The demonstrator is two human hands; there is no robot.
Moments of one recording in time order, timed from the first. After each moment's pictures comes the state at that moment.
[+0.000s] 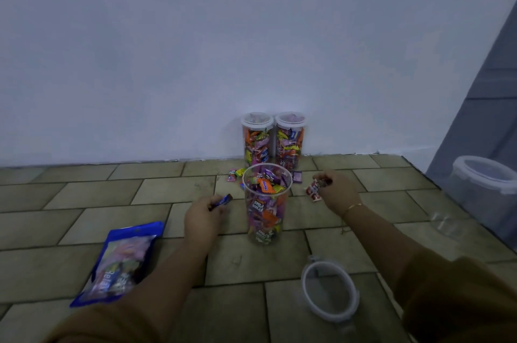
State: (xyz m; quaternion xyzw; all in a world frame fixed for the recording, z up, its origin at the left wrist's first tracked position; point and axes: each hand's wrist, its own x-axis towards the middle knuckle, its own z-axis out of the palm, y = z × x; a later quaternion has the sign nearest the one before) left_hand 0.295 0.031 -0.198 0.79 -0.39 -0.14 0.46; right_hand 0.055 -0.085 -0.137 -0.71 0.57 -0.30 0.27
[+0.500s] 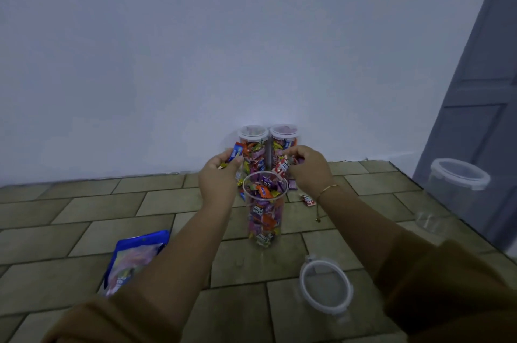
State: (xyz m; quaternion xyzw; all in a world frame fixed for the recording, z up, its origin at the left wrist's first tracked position) left_hand 0.245 0.027 -0.080 0.60 -0.30 -0.21 0.71; right_hand 0.095 -0.034 -0.059 -0.71 0.47 -0.41 0.34
